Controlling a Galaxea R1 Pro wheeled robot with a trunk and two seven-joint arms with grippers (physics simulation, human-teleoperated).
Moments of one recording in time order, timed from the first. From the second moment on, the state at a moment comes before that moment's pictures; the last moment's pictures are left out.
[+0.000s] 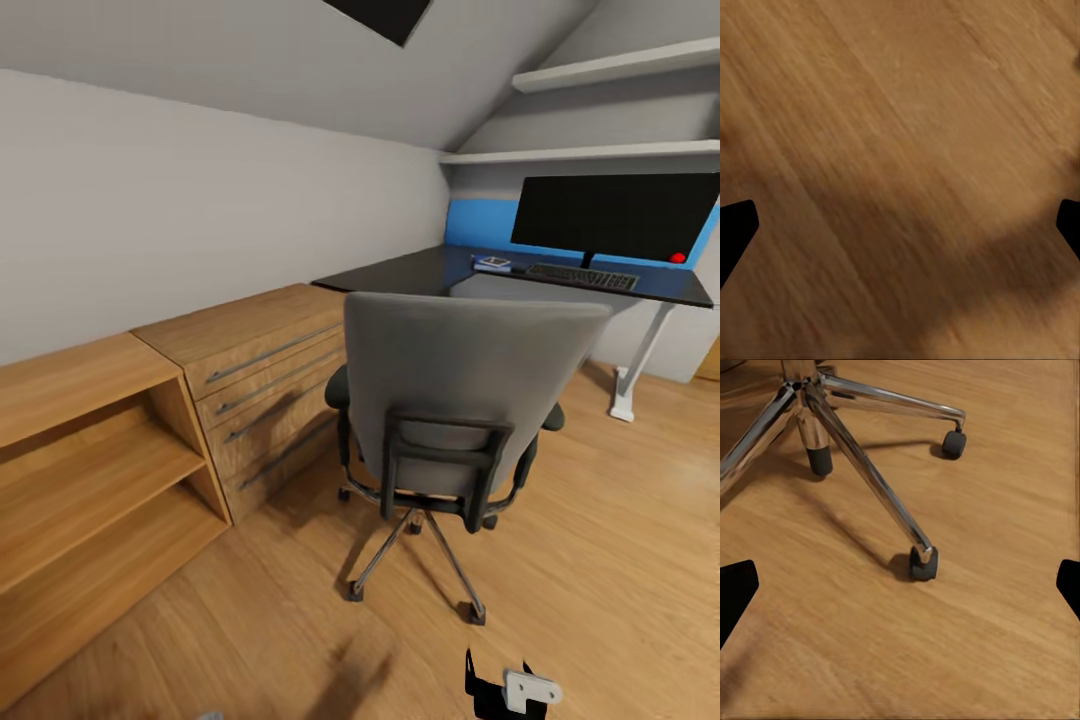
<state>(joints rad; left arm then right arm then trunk) -0.18 -0.08 0.57 -0.43 -0.20 -0.31 -0.15 -0.30 -0.02 0.59 -0.27 -0.56 -0.73 -0.30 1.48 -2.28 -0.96</state>
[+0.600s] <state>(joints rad) -0.18 -0.08 0.57 -0.43 -0.20 -0.31 -0.15 -0.30 -0.02 0.59 -0.27 -0.56 -0.73 -0.30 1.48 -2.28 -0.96</state>
